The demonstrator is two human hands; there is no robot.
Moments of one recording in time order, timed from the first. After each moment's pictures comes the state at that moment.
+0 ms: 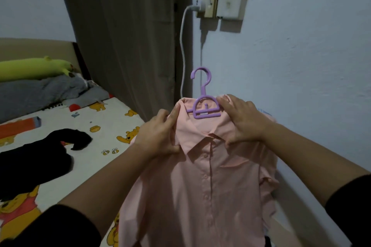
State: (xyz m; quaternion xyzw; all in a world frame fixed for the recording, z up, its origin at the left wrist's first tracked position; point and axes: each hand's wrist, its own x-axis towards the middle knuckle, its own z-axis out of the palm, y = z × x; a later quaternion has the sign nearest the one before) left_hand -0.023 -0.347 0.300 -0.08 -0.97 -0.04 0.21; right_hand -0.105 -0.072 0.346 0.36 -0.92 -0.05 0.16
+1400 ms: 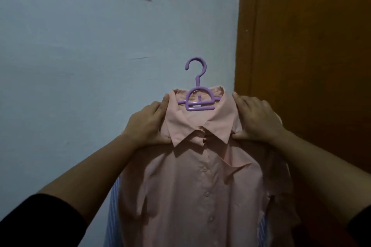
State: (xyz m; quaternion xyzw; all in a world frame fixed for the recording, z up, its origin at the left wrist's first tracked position) left_hand 0.091 0.146 0.513 -0.66 -0.62 -0.22 0.36; right_hand 0.383 0.282 0.531 -0.32 -0.85 -0.30 0.28
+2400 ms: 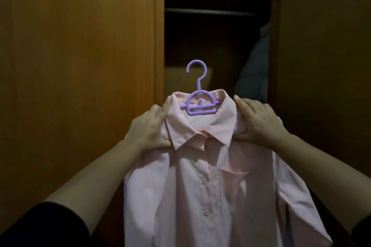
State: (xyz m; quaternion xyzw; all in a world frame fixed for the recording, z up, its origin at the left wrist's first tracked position) left_hand 0.547 0.273 0.543 -0.87 -0.19 -0.42 0.19; right_hand 0.786 0.059 0.560 -0.73 -0.52 -0.42 0.13
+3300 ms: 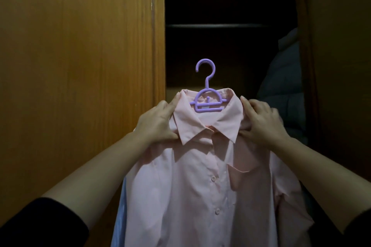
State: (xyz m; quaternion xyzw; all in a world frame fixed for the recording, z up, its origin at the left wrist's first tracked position) left_hand 0.654 0.388 0.637 -0.87 -0.24 -0.39 0.17; right_hand 0.901 0.220 0.614 -0.74 -0.44 -0.45 0.23
